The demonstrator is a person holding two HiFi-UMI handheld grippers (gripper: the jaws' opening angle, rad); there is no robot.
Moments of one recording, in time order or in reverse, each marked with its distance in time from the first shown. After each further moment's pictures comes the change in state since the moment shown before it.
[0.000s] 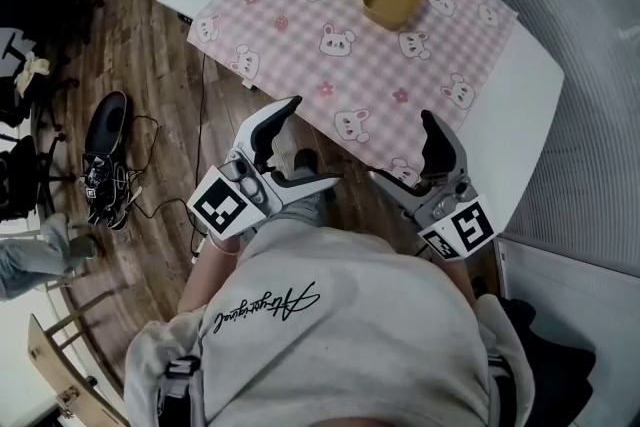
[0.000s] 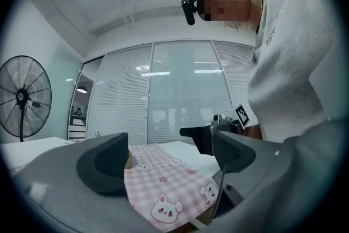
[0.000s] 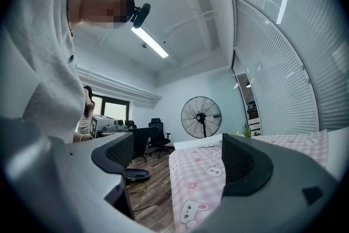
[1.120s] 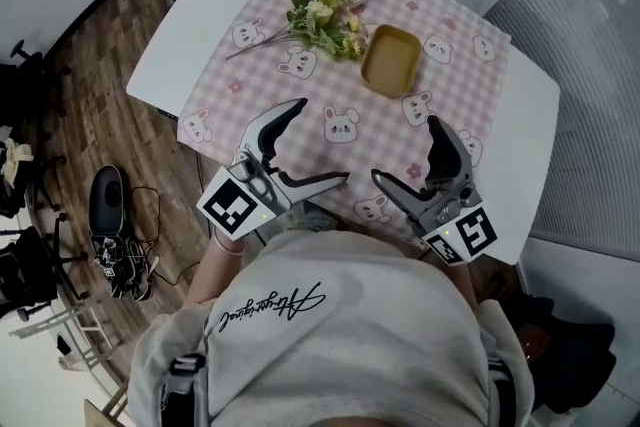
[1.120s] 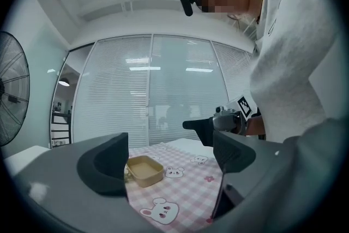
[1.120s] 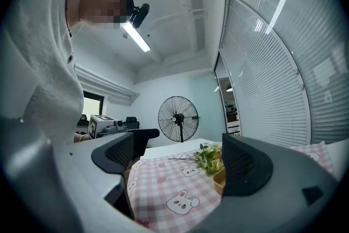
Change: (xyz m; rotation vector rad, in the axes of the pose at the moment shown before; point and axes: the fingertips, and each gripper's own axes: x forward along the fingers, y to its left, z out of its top) left arm 0.075 0.188 -0.007 0.011 0.028 -0.199; right arm 0.130 -0.122 0.020 -0.019 0.009 -0.236
